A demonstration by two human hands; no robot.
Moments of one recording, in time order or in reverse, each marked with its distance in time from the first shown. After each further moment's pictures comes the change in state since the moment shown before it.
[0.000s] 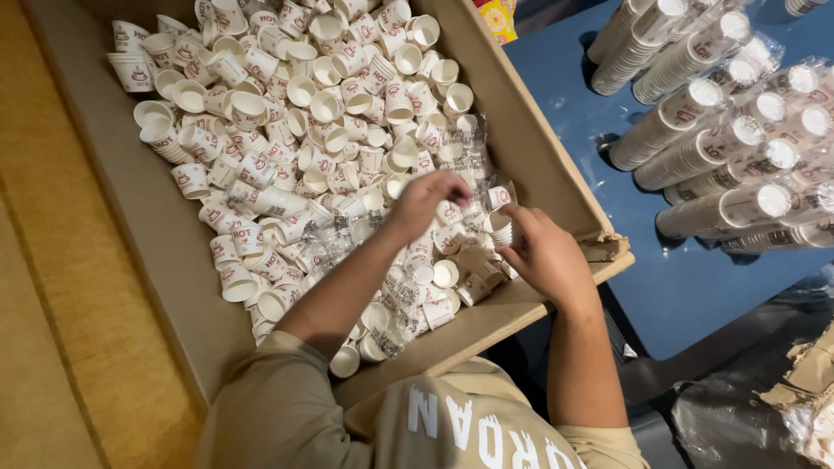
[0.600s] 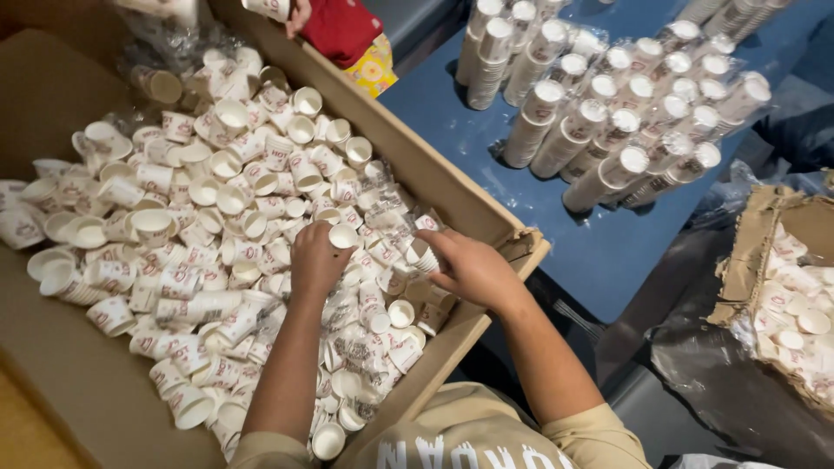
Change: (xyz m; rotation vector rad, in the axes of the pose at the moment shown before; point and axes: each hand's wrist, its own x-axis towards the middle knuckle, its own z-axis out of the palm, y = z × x) left_hand 0.003 -0.018 -0.048 1.152 0.231 0.009; right_hand 0.002 0.000 -0.007 0.010 -0.001 0.050
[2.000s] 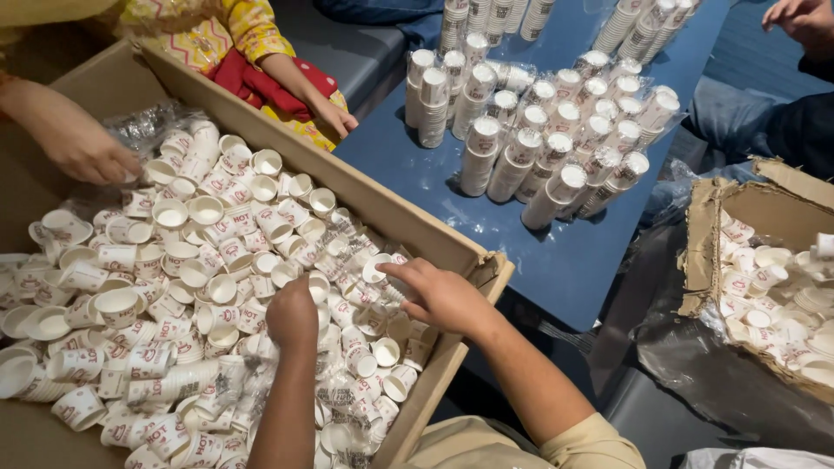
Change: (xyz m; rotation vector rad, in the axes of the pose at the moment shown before) left_hand -0.001 -0.016 0.038 0.202 0.202 -0.017; right_hand -0.002 0.001 0.000 0.044 0.061 -0.037
